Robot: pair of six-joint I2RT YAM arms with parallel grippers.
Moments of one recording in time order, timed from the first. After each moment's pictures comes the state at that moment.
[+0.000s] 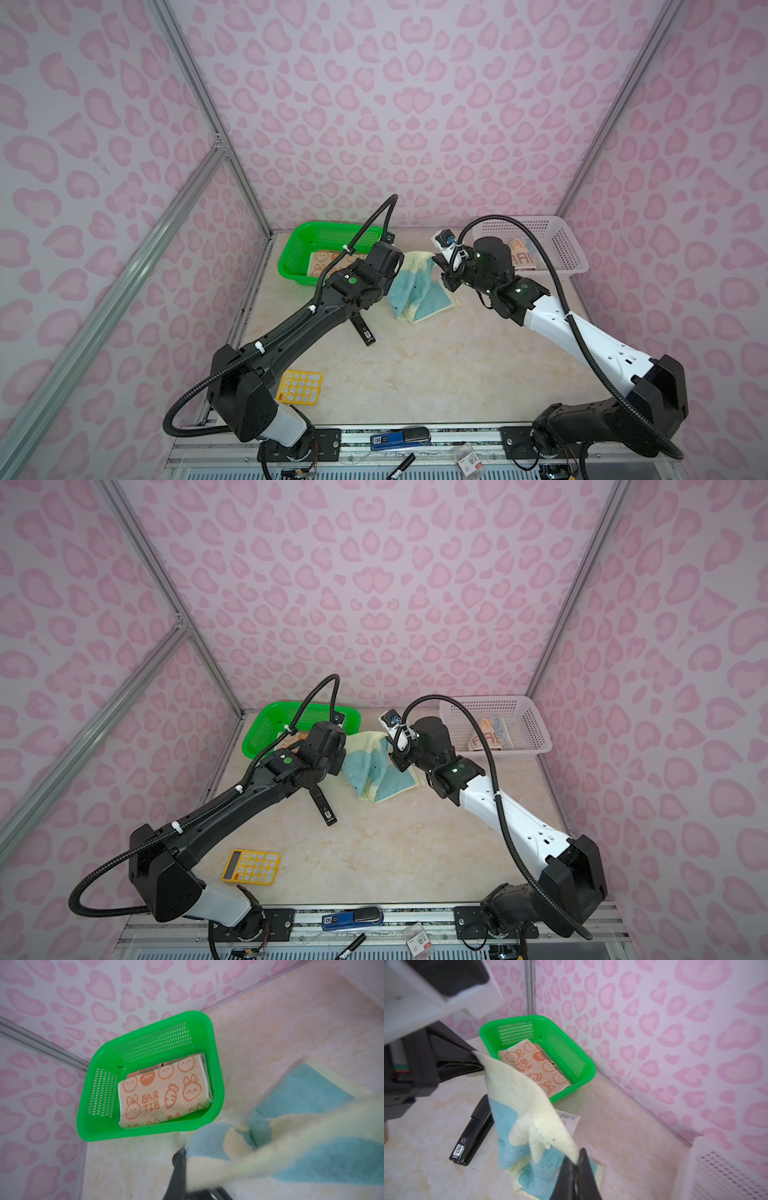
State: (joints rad) left arm -0.71 1.51 1.43 -0.69 -0.53 -0.06; right arm 0.64 1.37 1.23 -0.19 -0.06 -0.29
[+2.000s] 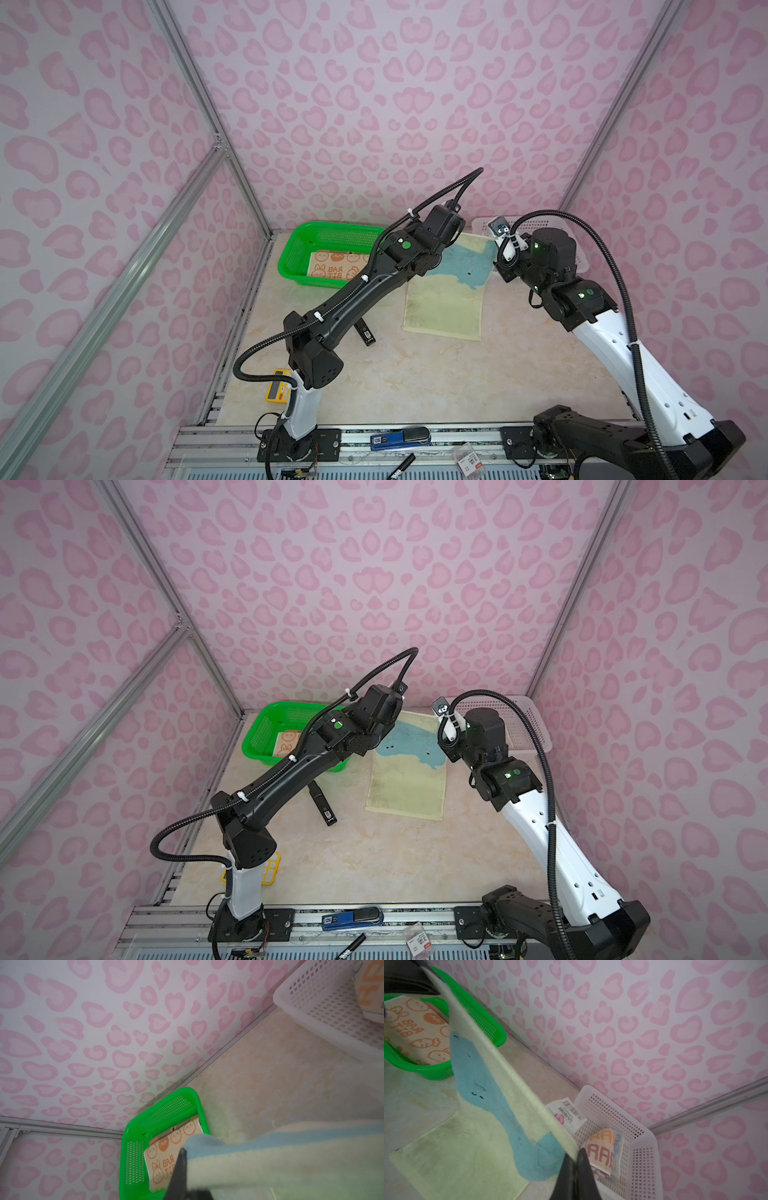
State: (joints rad) left arm -0.87 2.00 2.19 -0.89 -0.71 0.23; right arm 0.43 1.17 1.23 -0.42 0.15 -0.46
